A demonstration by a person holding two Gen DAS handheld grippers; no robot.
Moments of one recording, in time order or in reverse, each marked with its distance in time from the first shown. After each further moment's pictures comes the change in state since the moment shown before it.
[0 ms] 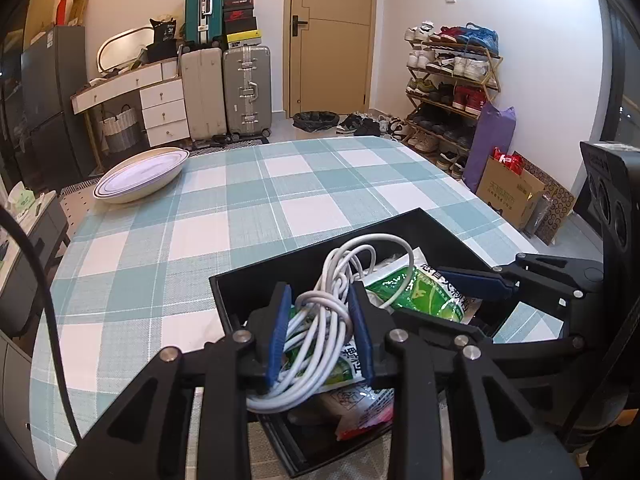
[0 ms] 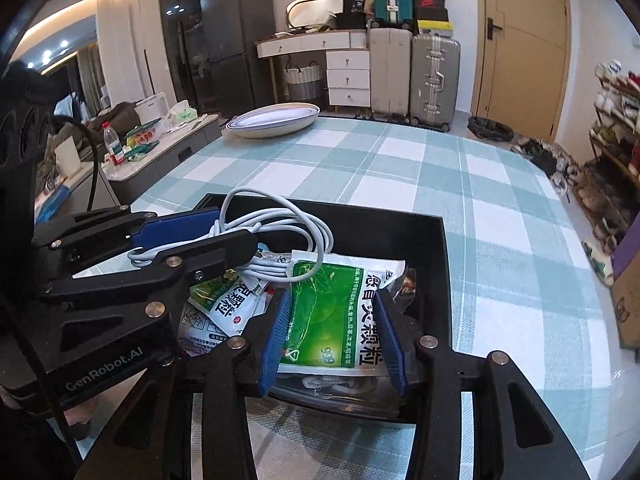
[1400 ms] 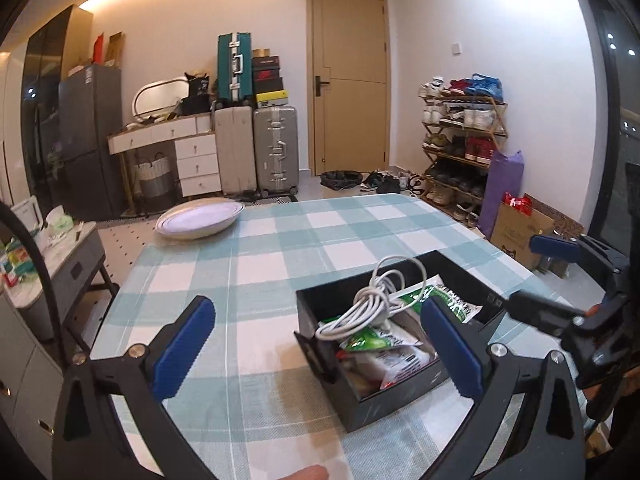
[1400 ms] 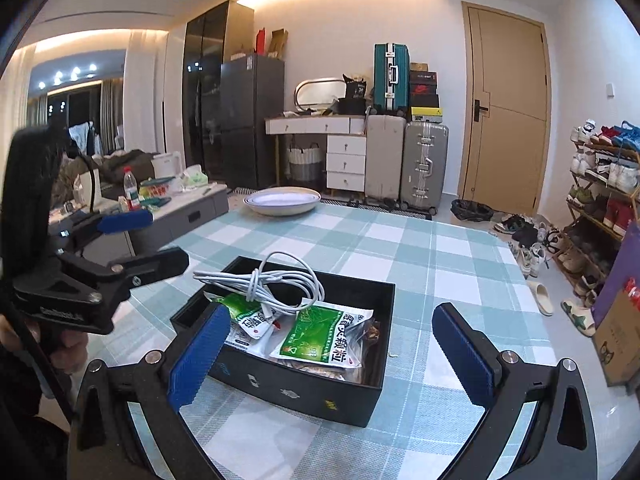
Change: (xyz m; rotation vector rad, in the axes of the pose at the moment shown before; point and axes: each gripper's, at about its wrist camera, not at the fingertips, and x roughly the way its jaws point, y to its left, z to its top) left arm -0.093 0.024 -0.037 -0.021 -0.236 0.092; right arm -0.108 0.008 -0.042 -0.065 -0.347 -0.016
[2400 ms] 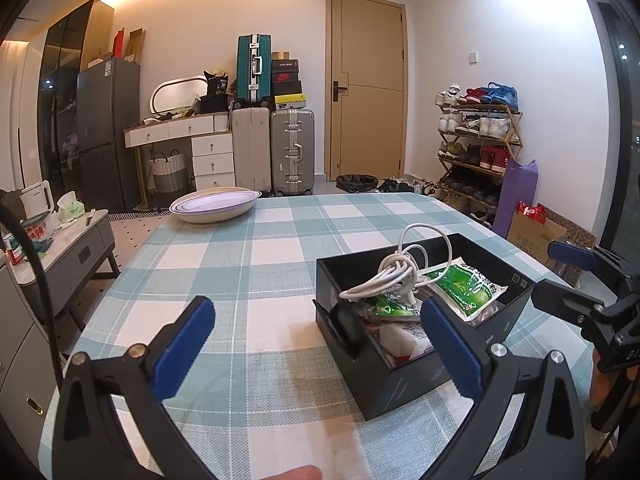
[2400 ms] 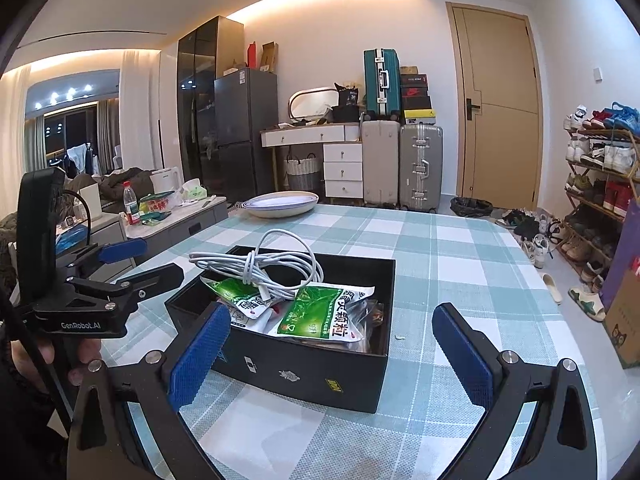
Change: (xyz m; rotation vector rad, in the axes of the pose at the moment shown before) left arm 0.012 0.008 -0.034 -0.031 -0.034 0.045; right arm 0.009 -0.005 -0.028 0.052 -0.032 -0.004
